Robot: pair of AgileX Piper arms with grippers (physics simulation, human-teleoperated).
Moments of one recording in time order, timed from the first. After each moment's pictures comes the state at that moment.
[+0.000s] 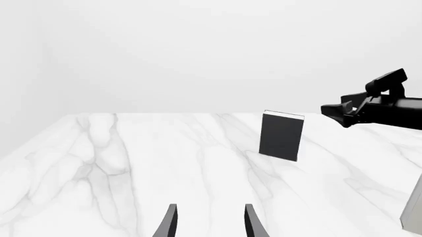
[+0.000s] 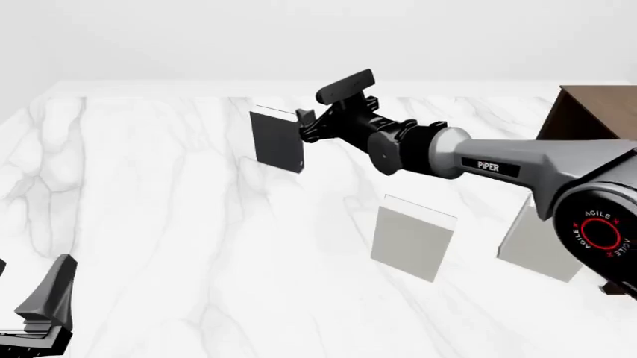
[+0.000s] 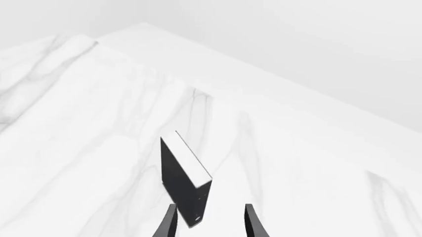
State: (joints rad) left arm 0.00 0.00 0.00 0.00 0.00; right arm 0.52 2.04 -1.46 -0.26 -0.13
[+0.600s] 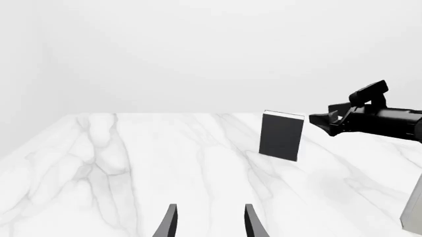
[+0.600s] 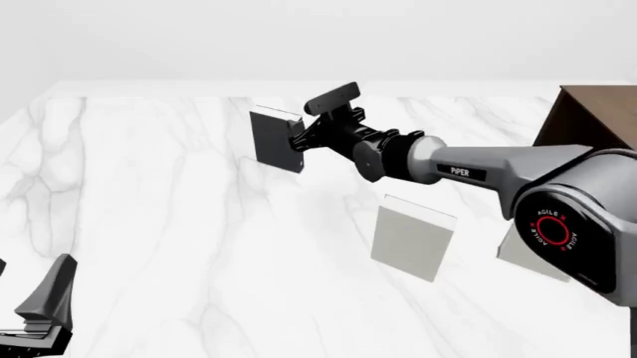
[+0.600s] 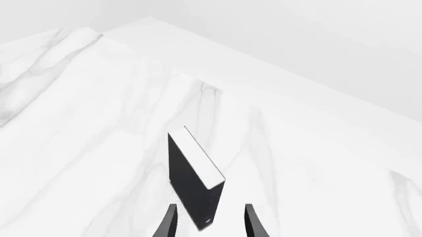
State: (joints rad) left arm 0.00 0.00 0.00 0.00 0.00; right arm 0.54 2.14 -1.53 -0.27 -0.11
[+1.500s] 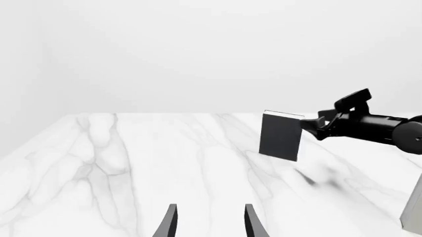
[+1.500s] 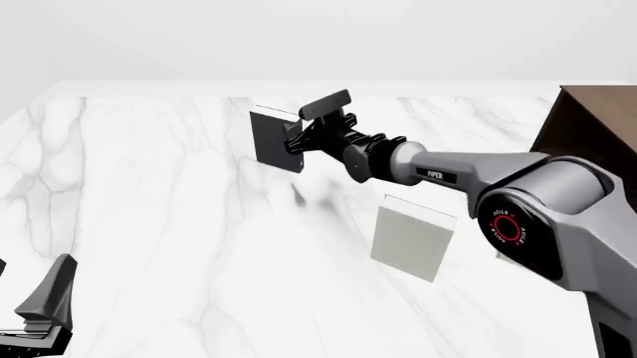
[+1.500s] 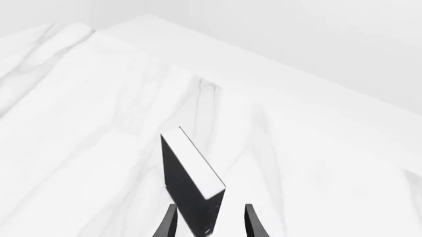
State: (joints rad) left arm 0.00 0.00 0.00 0.00 0.00; right arm 0.53 2.27 -1.67 -0.25 -0.10
